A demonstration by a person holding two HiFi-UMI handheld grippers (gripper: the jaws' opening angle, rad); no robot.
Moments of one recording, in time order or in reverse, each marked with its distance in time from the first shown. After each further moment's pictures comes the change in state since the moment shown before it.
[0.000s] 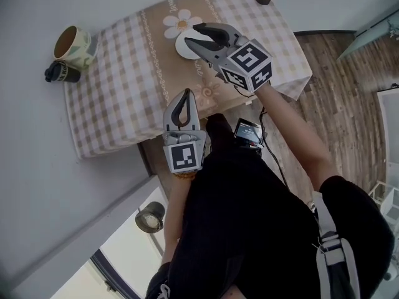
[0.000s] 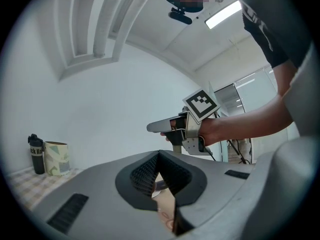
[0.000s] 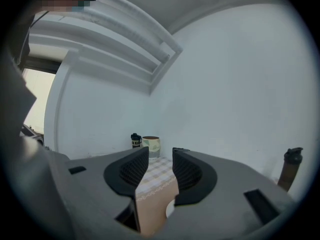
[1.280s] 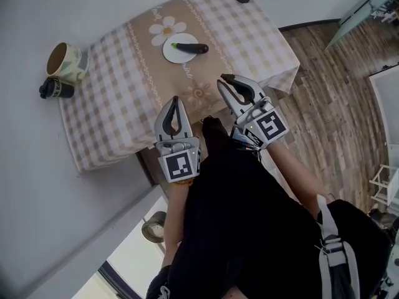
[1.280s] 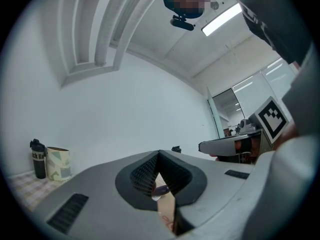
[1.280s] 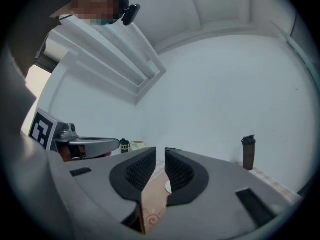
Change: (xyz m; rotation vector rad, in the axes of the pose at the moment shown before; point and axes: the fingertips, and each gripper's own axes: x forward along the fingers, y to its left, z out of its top) left arm -0.026 -0.004 0.020 0.012 -0.093 -0.009; right arm -0.144 0.059 -0.057 0.067 -0.142 -0.296
